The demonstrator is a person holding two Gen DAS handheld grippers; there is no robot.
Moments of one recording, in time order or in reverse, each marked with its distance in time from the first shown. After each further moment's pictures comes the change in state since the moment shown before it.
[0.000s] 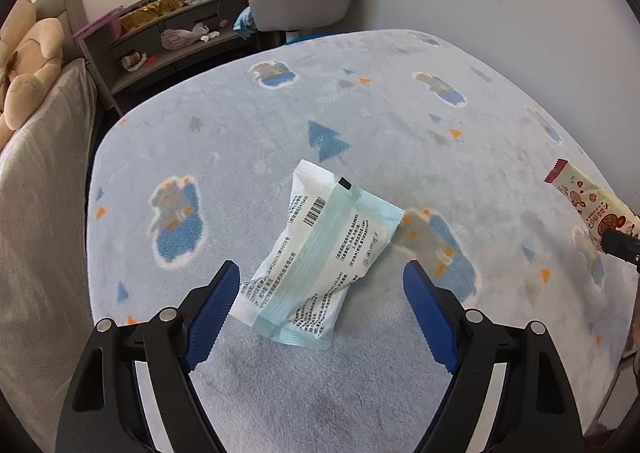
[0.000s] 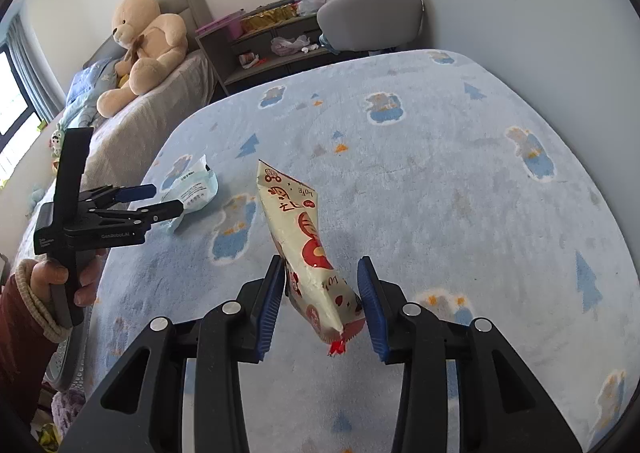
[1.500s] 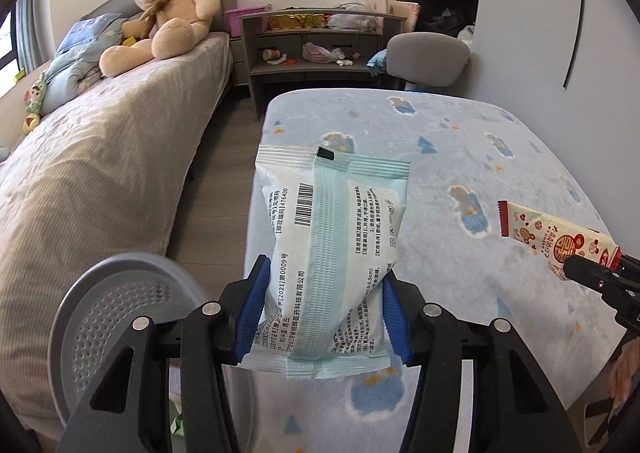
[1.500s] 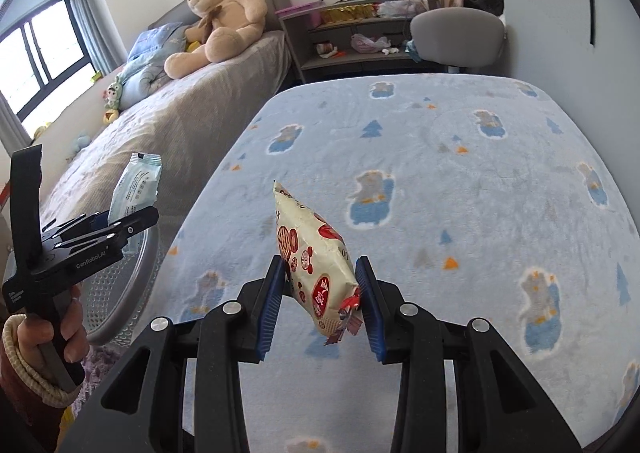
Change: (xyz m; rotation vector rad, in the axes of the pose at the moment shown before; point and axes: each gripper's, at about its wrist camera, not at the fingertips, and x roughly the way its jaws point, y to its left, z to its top) left arm -0.170 0.013 -0.157 -0.394 -0.182 0.280; right arm -0.029 0.118 -0.036 -0.209 0.017 0.145
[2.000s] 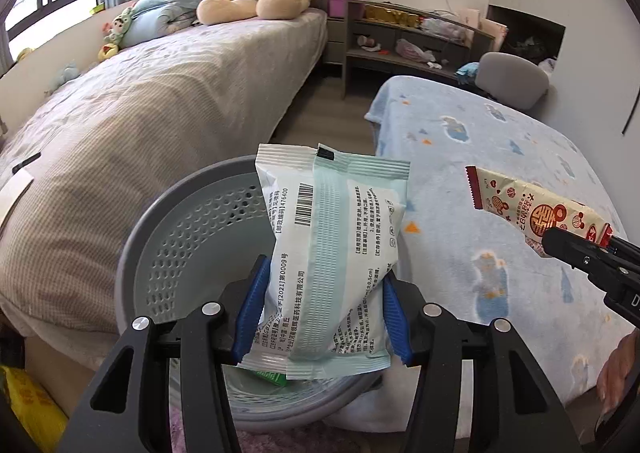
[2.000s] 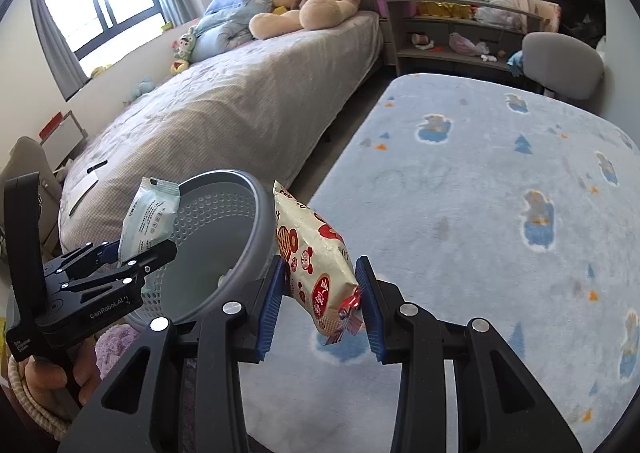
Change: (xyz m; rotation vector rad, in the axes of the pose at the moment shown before) left arm -0.049 0.111 -0.077 -0.237 0.036 0.186; right arm 0.048 0.146 -0.004 -0.201 0.066 0.182
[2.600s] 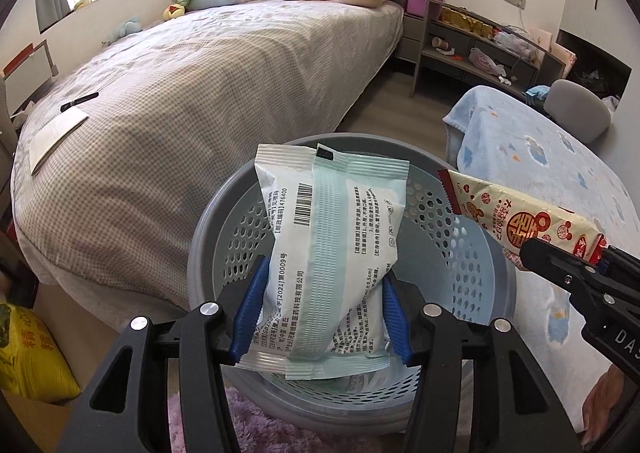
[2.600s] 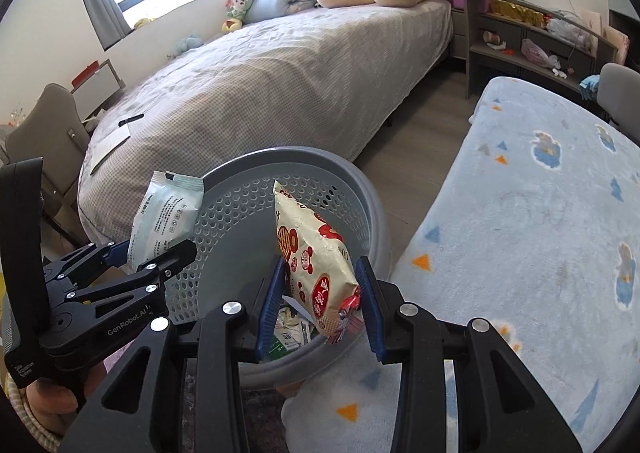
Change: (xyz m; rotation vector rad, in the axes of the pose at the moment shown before) left arm 0.013 0.068 -0.007 -0.182 0.046 0.140; right arm 0.071 0.089 0.019 -0.155 0.095 0.109
